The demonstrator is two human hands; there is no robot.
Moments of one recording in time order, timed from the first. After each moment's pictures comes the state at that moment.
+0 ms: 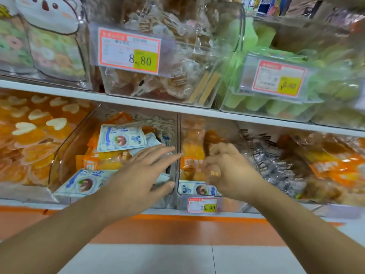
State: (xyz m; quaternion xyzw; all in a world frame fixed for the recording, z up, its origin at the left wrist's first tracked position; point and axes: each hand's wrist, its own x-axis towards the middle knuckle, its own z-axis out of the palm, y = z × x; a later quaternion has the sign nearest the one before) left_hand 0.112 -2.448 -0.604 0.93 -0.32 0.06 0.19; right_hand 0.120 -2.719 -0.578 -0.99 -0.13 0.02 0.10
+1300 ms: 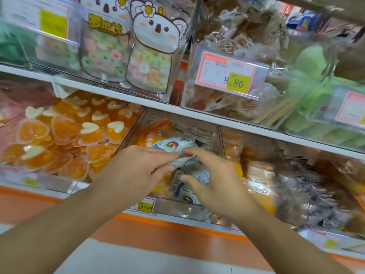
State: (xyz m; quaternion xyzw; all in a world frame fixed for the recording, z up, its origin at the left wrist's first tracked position) left_hand 0.113 -2.344 -0.578 0.91 -0.26 0.22 0.23; right_hand 0.120 -2.572 -0.578 -0.91 -0.27 -0.12 0.30
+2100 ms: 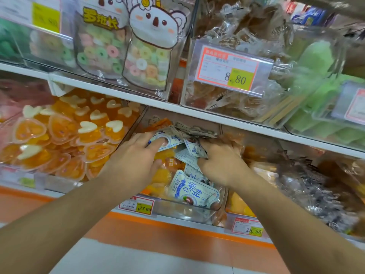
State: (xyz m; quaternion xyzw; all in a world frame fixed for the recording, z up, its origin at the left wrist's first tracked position) left_hand 0.147 -2.344 -0.602 0.97 -0.14 0.15 0.12; right_hand 0.177 -2.576 -0.566 -0.99 -0.10 0.01 0.05
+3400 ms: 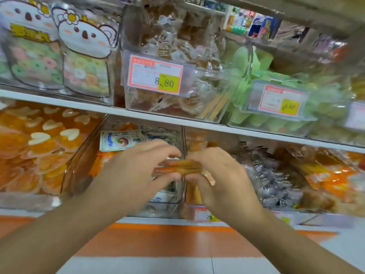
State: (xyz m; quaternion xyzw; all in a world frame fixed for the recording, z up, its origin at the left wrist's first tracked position) left_hand 0.097 -2.422 -0.541 0.90 -0.29 0.18 0.28; right_hand 0.078 -2.649 -0.551 -0.90 -0.26 -0.28 0.19
